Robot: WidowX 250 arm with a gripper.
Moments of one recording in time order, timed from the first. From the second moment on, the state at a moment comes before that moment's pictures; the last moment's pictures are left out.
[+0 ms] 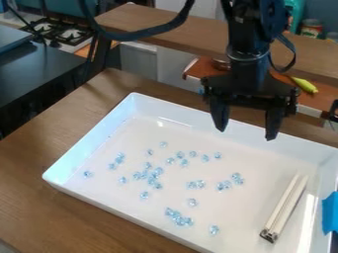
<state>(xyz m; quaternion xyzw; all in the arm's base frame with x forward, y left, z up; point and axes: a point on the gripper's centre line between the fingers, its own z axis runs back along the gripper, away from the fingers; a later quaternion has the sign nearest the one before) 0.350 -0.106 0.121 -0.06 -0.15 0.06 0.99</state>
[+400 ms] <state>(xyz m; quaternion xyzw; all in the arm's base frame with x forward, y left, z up) 0.343 -0.112 0.080 -0.04 -0.11 0.06 0.99</state>
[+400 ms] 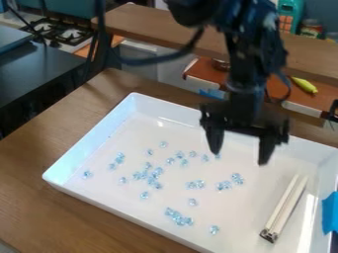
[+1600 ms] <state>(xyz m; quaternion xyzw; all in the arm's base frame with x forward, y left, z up) 0.391 -0.141 0.018 -0.04 -0.08 0.07 0.99</state>
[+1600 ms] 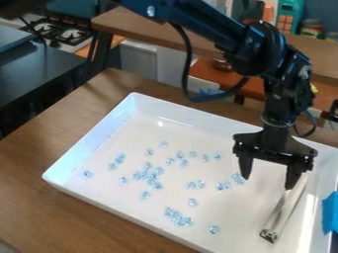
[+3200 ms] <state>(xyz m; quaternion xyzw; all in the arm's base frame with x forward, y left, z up) 0.385 -0.133 -0.014 -0.01 -0.07 0.06 1.00</state>
